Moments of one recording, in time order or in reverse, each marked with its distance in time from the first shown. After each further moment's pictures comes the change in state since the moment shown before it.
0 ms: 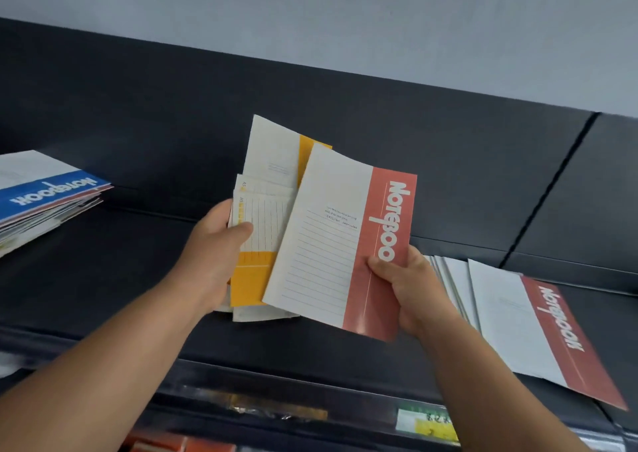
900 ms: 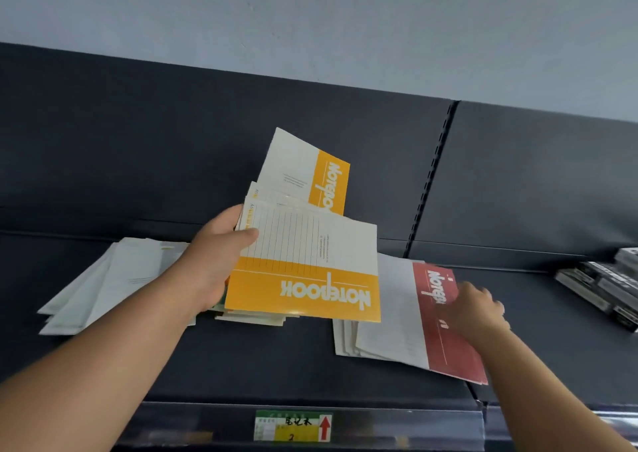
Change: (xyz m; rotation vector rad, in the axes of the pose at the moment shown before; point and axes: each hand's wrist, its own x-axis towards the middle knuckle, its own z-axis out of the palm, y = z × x) left_hand -0.021 -0.015 0.180 0.072 -0.256 -0.062; right_hand 0.034 0.004 -0.285 -1.241 0.470 0.273
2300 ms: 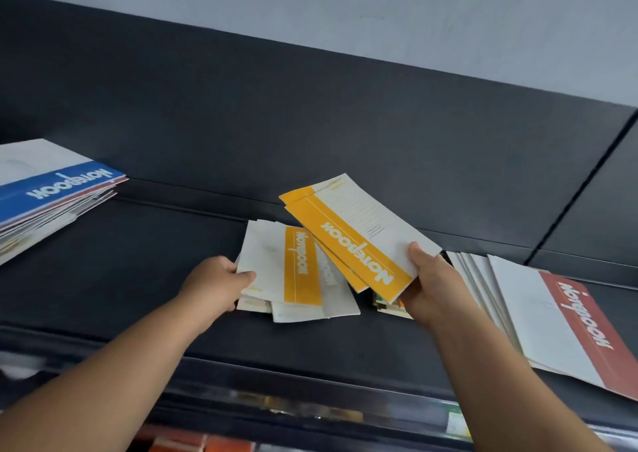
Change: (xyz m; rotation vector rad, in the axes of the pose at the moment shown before) left_hand 0.003 -0.065 -0.259 0.609 0.241 -0.319; right_hand -0.171 -0.265 0.086 1.558 -0.517 0.046
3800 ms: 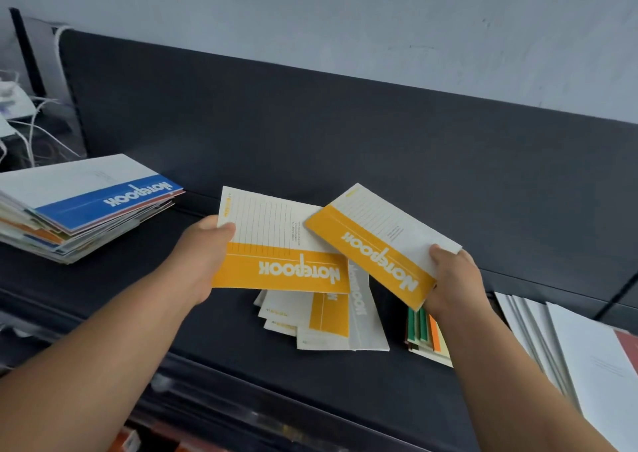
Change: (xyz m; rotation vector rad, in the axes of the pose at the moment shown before) left_hand -0.002 0.035 -0.063 -0.494 0.231 0.003; right_hand 0.022 -0.022 0.043 -0.101 0.045 -0.085
